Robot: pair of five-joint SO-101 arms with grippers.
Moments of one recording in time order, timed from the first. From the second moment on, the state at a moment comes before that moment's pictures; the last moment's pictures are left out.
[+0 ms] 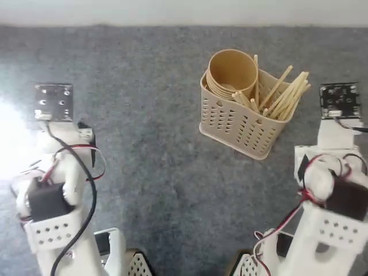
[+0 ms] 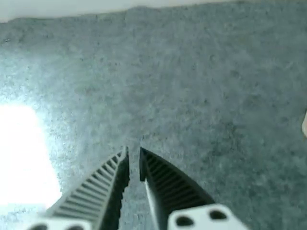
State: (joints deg) left arm -20.0 -59.8 42.8 71.3 -5.4; right arm 15.4 -54.2 27.8 88.4 17.9
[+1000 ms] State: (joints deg) left arm -22.2 -59.8 82.0 46.5 -1.8; right arm -1.3 -103.3 88.1 64.7 16.1
